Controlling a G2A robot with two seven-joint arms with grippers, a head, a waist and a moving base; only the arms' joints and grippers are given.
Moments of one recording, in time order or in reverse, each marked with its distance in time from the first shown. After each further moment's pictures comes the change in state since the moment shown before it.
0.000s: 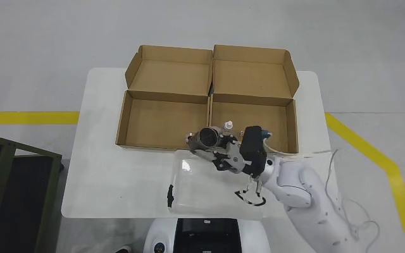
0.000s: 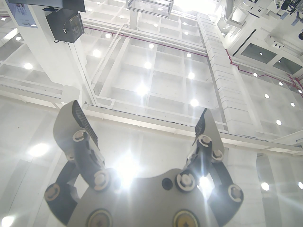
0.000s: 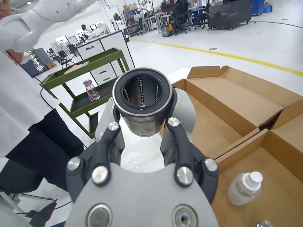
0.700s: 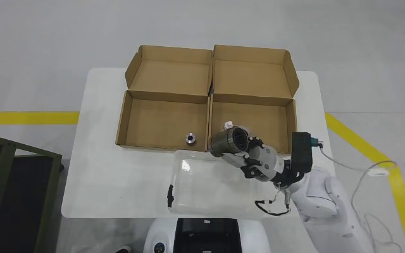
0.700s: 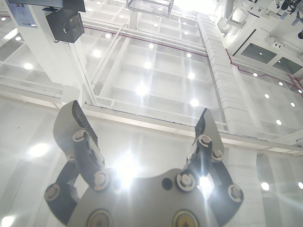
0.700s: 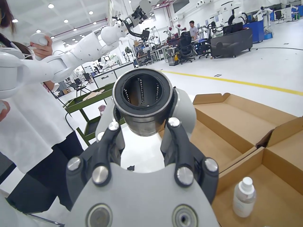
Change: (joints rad) left arm 0.000 0.000 0.000 0.000 0.000 0.000 0.000; right arm -0.172 0.029 0.200 -0.126 0.183 -0.152 -0.123
